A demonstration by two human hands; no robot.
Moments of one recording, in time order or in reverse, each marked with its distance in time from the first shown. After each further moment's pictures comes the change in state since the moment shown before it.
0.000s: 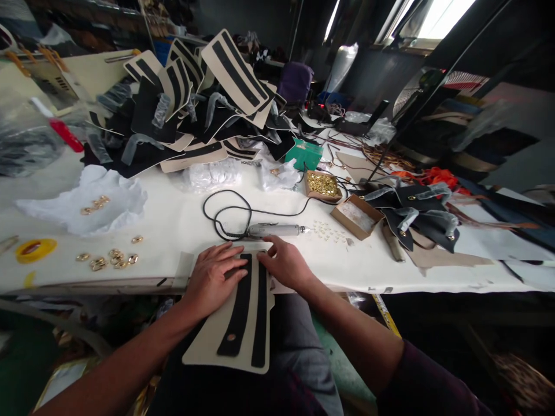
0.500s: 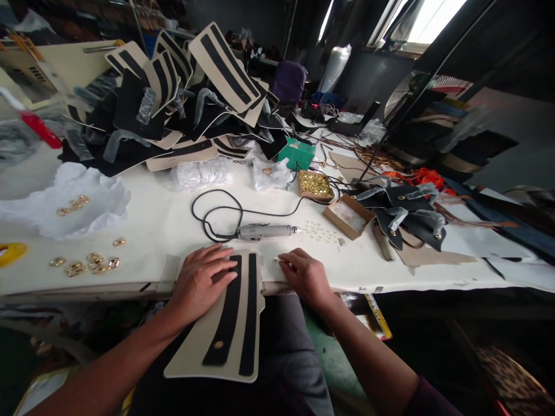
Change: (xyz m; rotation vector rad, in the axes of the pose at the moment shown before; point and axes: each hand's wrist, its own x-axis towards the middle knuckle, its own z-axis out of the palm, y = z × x) left_hand 0.000 -0.003 0.004 -0.030 0.040 0.019; right_hand -0.036 0.074 -0.020 -0.212 0.194 -0.222
